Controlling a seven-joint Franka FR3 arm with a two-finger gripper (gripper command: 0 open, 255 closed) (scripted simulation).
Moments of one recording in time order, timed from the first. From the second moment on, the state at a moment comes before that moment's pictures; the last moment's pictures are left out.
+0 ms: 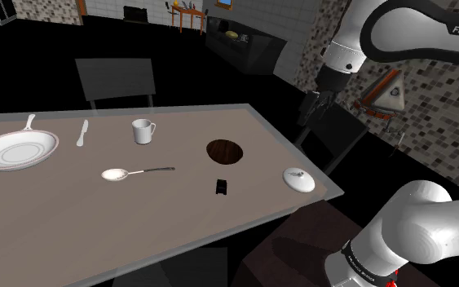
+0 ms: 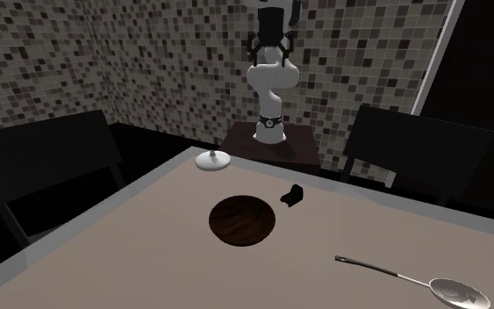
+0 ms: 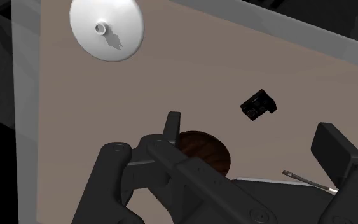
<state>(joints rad) -0.01 -0.78 0.02 -2.42 0.01 1.71 0.02</state>
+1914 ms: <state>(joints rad) 0.05 0.23 0.18 -2.17 -0.01 2.19 0.33</state>
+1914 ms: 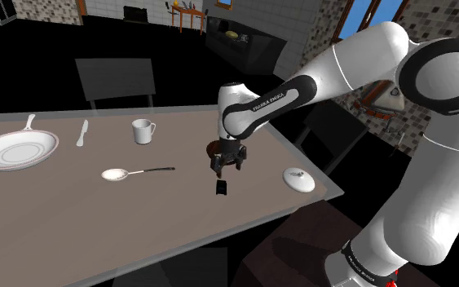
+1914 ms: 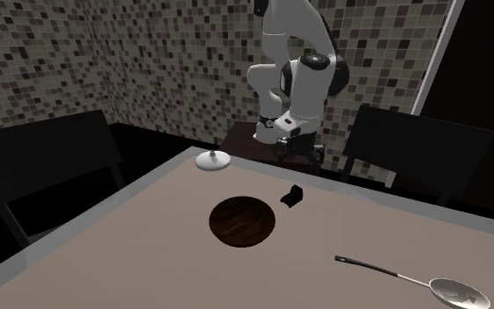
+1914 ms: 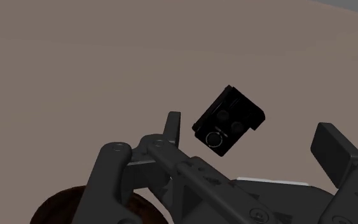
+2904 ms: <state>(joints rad) 0.07 0.42 0.18 -2.13 -0.04 2.31 0.38</state>
